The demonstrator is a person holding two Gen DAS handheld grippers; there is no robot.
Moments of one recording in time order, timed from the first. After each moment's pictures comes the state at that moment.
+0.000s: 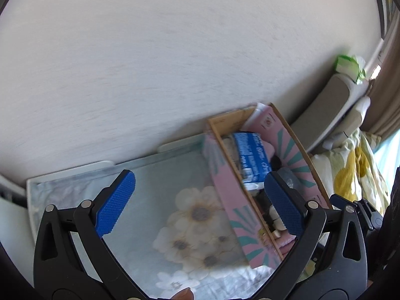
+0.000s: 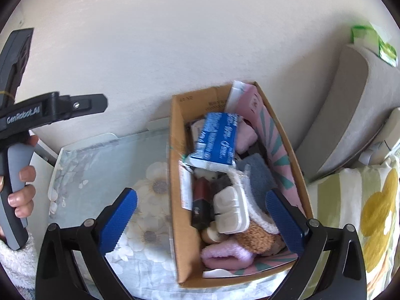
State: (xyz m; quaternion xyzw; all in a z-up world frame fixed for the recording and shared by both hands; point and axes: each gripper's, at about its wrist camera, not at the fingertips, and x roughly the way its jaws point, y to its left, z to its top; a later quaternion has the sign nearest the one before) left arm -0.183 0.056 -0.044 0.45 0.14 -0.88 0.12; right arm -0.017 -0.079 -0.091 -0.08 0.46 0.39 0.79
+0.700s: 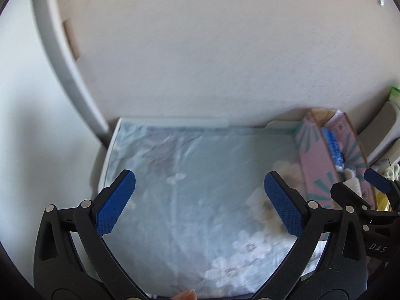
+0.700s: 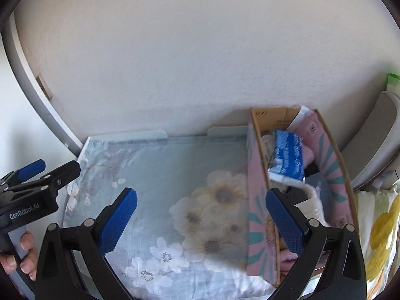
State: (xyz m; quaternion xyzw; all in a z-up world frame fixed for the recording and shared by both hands) left arm -0.009 -0.017 -0.051 0.42 0.17 -0.83 0.32; right arm -0.110 0.013 -0.064 -0.12 0.43 0.44 0.78
